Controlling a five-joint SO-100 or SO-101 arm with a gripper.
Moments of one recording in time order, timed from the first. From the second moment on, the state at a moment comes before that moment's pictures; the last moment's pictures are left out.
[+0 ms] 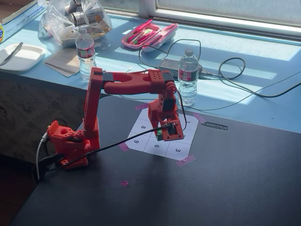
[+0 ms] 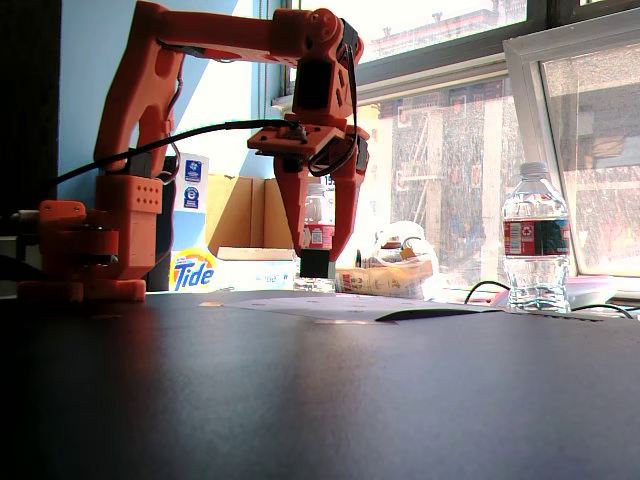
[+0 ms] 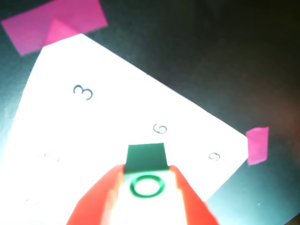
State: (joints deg) arm -25.1 80.8 77.5 81.2 -0.6
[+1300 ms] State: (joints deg) arm 13.4 123.8 100.8 66.3 -19.7
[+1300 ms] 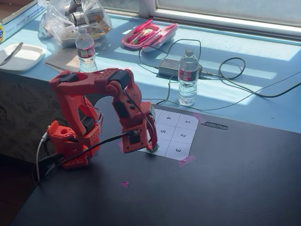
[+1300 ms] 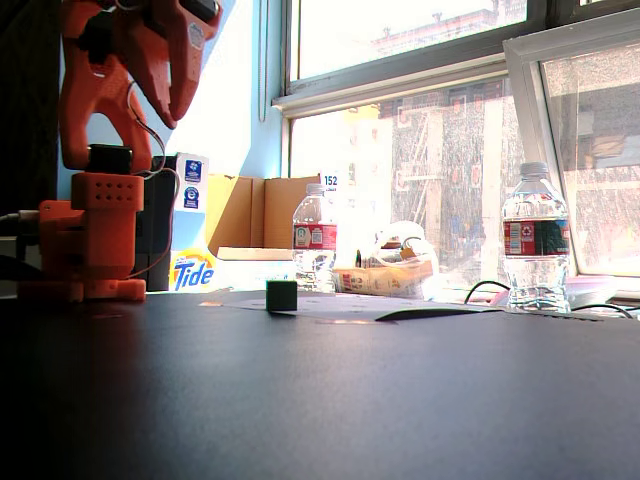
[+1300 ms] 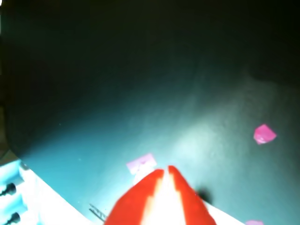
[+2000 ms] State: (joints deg) arm 6.4 146.5 155.0 33.8 -12.7
